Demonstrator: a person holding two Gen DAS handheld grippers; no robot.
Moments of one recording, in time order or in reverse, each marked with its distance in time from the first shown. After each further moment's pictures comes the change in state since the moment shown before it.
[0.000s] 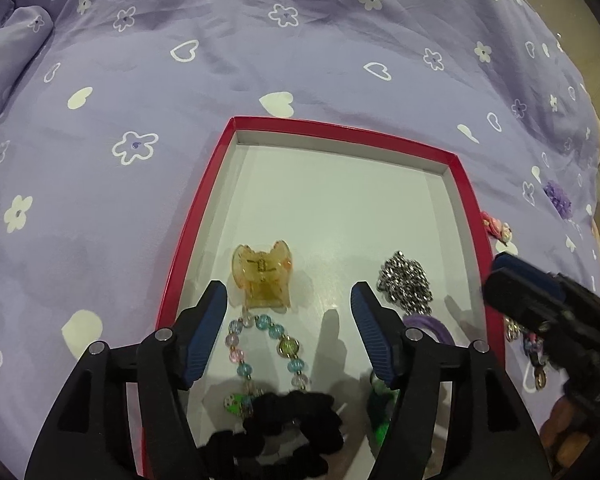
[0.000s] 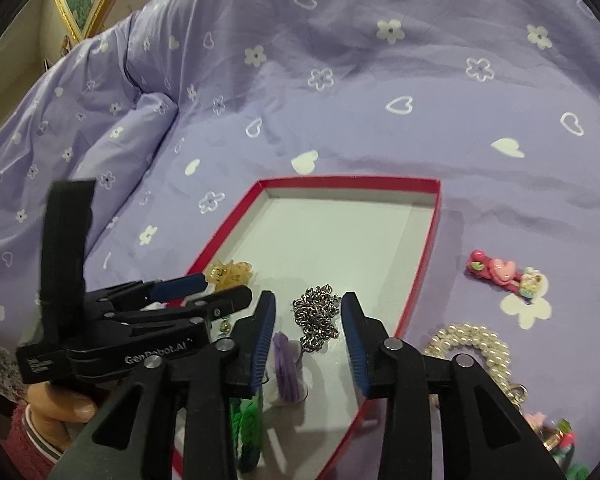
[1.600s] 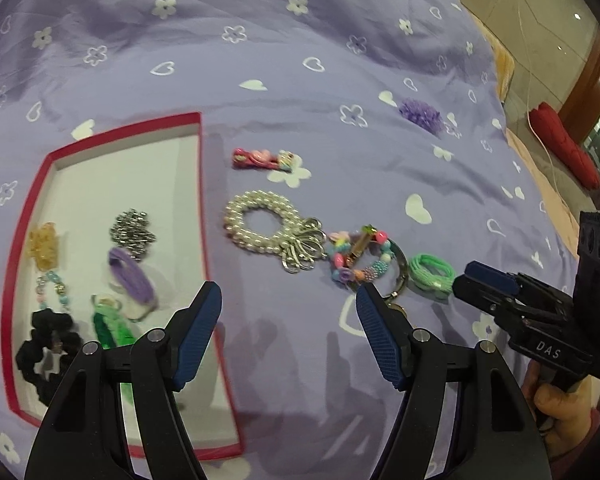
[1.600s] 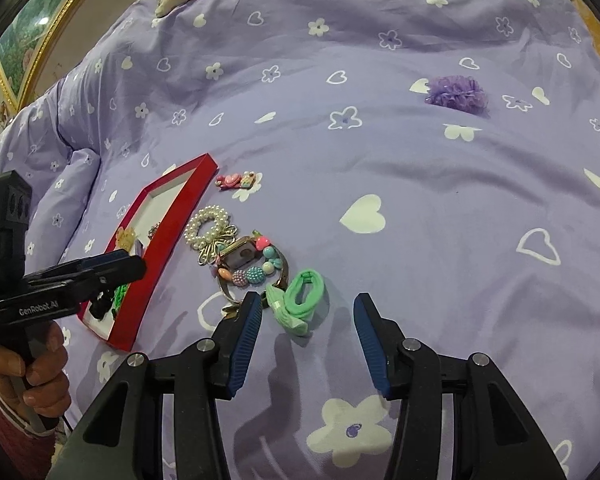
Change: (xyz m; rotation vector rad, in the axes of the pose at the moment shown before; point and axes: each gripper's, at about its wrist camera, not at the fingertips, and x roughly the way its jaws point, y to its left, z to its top) left arm -0.046 -0.169 -0.061 0.274 0.012 -0.217; right arm -0.160 -0.134 -0.125 0.227 -0.082 -0.223
